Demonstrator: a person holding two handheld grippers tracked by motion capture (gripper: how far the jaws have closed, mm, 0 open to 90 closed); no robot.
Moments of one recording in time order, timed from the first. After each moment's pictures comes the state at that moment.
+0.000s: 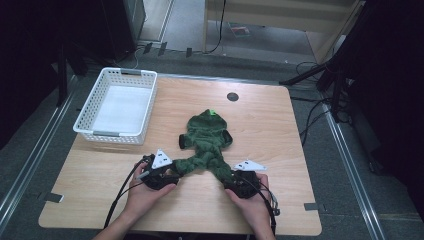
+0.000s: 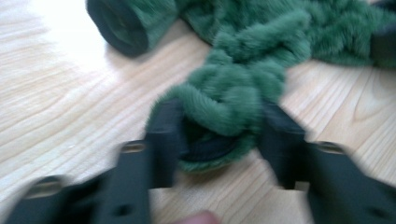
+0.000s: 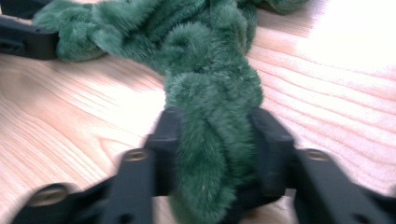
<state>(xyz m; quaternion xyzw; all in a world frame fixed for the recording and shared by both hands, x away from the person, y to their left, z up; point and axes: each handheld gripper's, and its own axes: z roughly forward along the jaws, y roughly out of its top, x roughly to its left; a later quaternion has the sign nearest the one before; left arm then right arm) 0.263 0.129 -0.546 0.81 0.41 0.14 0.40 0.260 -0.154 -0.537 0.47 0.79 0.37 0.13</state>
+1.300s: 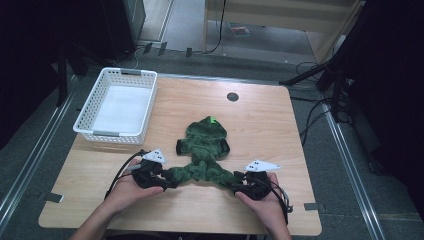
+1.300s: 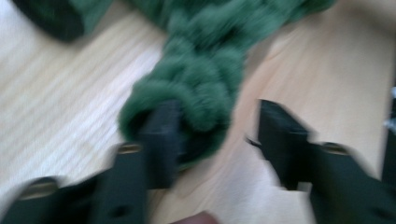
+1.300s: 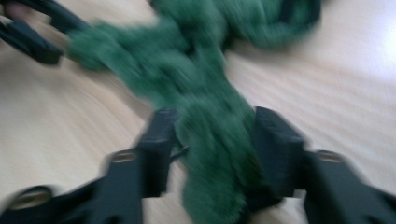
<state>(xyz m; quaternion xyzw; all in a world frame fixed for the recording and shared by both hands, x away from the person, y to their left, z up) 0.269 0.159 -0.518 0.86 0.33 -0.03 0.39 0.257 -0.185 -0.520 0.40 0.81 0.42 0.07</state>
